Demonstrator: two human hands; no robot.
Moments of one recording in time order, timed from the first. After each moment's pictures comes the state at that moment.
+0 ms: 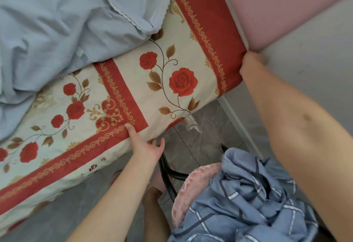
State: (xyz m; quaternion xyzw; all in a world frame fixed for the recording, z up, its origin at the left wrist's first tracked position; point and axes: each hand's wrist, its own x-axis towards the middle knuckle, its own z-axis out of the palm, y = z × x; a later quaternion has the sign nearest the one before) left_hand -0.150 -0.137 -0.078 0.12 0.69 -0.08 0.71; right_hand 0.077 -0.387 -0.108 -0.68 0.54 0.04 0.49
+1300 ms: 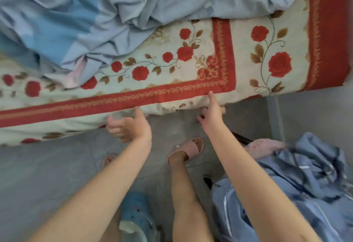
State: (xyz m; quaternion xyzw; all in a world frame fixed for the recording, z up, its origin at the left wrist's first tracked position) left_hand -0.304 0.038 -0.076 0.52 0.77 0.09 0.37; right_hand -0.207 -0.096 -0.080 -0.56 0.49 0.27 0.61
